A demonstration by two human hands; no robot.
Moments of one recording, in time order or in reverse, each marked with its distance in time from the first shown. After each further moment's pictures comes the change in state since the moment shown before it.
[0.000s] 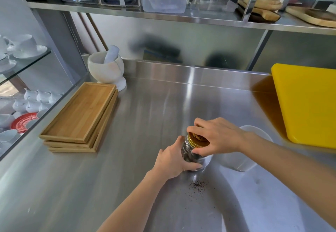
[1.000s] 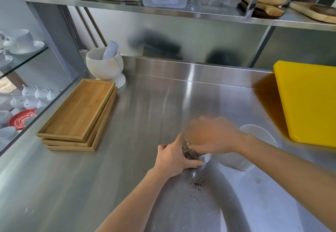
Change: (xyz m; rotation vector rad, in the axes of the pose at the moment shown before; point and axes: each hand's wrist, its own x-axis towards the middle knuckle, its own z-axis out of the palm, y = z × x) left_hand 0.007 -0.005 0.005 -0.005 0.061 0.043; right_hand 0.006 -0.005 0.005 0.027 0.025 0.167
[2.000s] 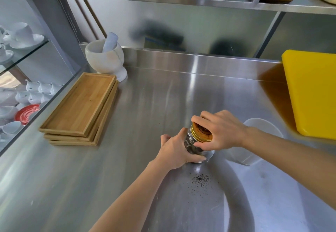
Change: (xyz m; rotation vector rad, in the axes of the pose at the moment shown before) left_hand 0.006 -0.002 0.000 -0.007 -0.005 0.021; right_hand 0.001 0.013 0.020 0.087 0.264 -0.220
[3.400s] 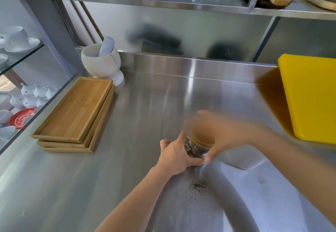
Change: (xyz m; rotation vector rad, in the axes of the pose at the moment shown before) left_hand 0.004 0.013 0.002 -0.016 0.000 -0.067; right_hand 0.012 -0.002 -0.043 0.365 -0.647 0.466
